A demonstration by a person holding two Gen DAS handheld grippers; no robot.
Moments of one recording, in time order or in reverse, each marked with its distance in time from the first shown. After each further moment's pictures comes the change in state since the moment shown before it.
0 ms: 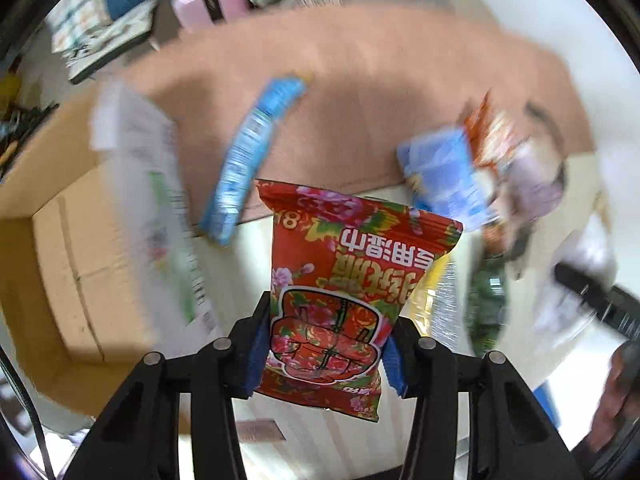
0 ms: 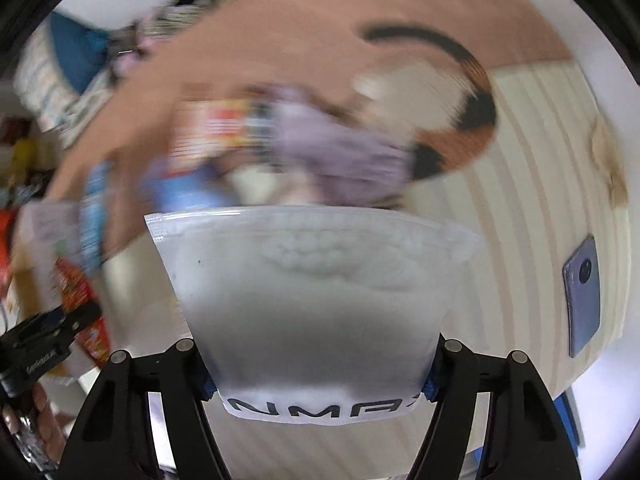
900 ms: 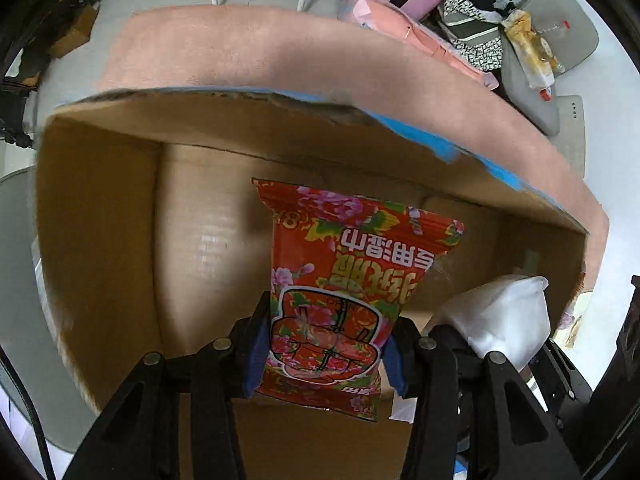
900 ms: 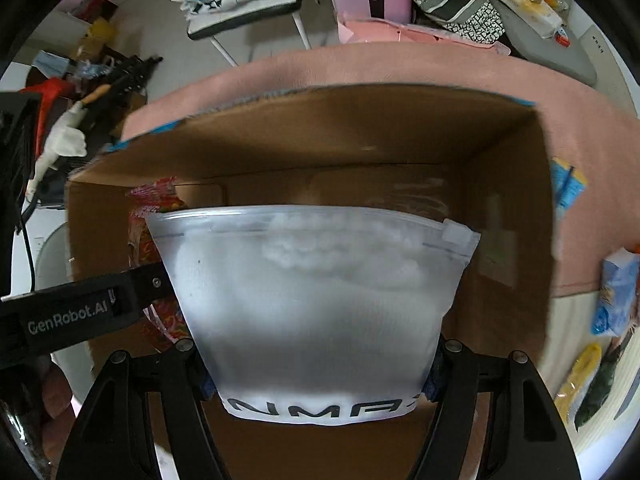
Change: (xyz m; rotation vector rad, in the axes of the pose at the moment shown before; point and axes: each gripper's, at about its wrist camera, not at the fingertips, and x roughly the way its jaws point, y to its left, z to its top) left arm 0.034 0.315 0.015 -0.379 0.142 -0.163; right arm 0.128 0.467 0.020 -0.327 0.113 0.004
